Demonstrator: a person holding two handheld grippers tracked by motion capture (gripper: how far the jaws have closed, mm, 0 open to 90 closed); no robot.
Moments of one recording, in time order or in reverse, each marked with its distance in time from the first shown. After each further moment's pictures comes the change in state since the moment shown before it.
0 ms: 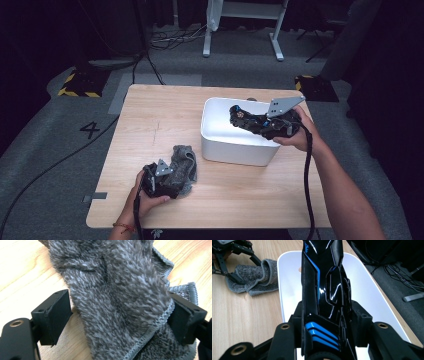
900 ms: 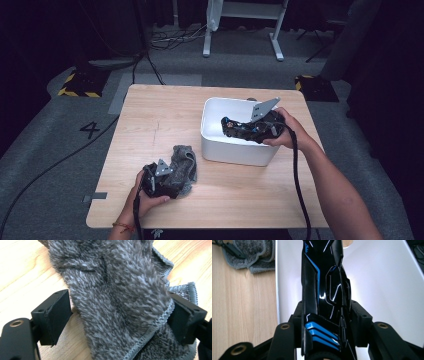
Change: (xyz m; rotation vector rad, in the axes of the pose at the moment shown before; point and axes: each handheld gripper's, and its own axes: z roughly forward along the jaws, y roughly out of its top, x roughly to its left) left arm 0.000 0.000 0.000 -0.002 -0.005 -0.001; right arm -0.004 -0.003 0.046 0.167 0.114 -0.042
